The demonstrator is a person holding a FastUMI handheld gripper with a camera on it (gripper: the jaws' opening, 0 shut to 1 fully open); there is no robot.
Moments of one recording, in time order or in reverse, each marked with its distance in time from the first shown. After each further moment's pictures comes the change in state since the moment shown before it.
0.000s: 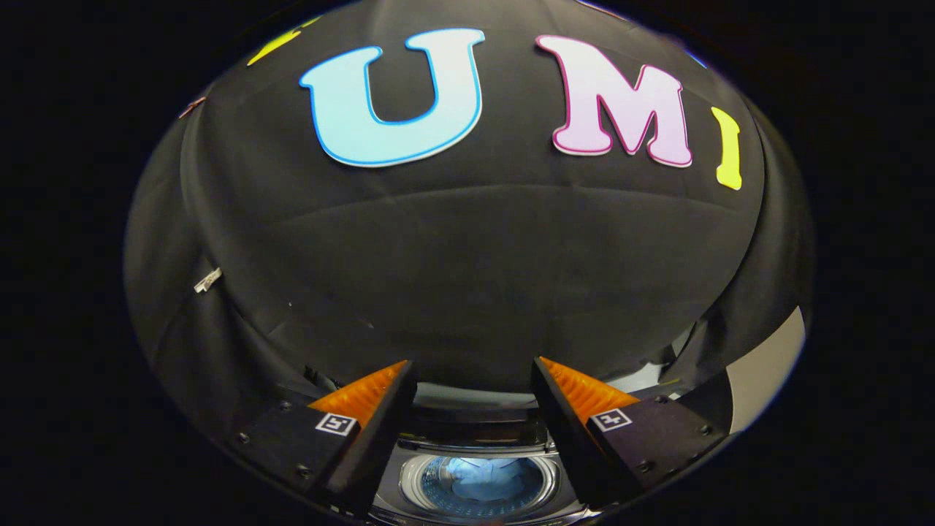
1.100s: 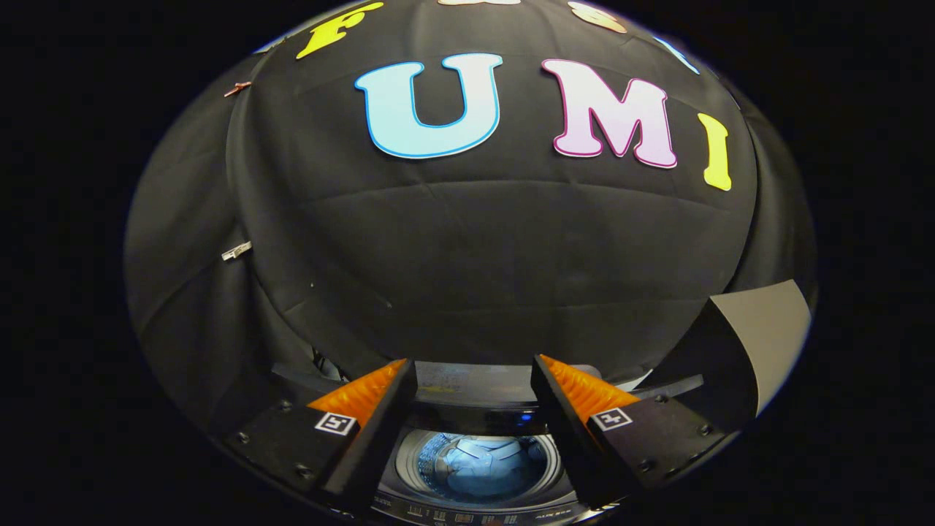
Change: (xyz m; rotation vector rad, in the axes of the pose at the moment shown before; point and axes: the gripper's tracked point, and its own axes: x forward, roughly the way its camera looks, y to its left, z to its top) arm -0.077 0.007 -0.089 -0.068 -0.127 0.051
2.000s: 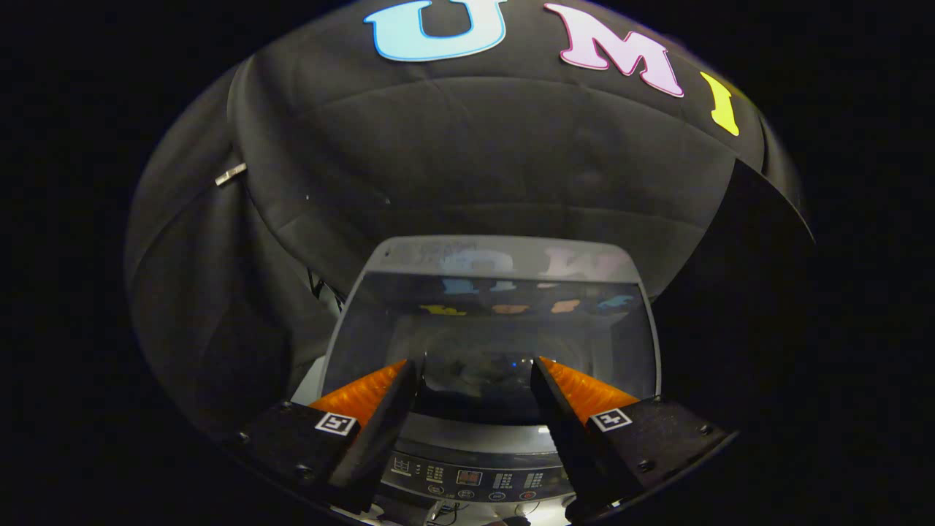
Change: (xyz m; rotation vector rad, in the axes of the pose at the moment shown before) arm 0.004 0.000 -0.177 -0.010 0.312 -0.002
